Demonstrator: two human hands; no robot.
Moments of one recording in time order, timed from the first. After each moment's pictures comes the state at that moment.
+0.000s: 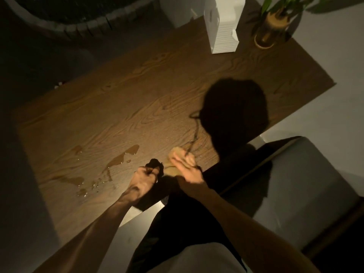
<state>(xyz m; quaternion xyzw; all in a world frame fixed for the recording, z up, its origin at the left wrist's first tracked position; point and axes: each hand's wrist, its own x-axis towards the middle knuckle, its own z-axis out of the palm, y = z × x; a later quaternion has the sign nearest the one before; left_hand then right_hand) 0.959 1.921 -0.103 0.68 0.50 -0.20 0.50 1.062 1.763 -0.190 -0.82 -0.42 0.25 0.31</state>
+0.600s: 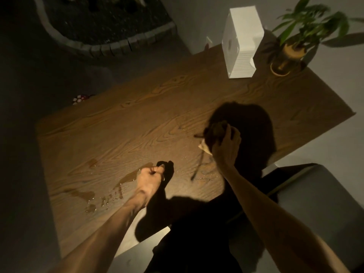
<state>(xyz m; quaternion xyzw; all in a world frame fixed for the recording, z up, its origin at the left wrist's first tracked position) 0.982 1.957 -0.093 0.65 0.53 -0.04 0.54 1.187 1.824 -0.157 -0.94 -0.11 0.06 0.32</state>
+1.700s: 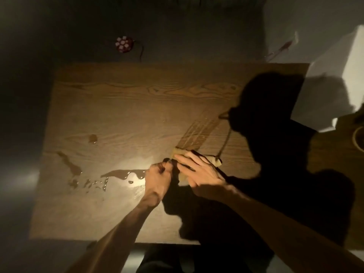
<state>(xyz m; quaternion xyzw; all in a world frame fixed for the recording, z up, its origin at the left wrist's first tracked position) 1.081 1.978 -0.138 0.49 0.69 0.09 0.53 1.247 1.916 -0.195 -0.57 -0.79 0.22 0.04</state>
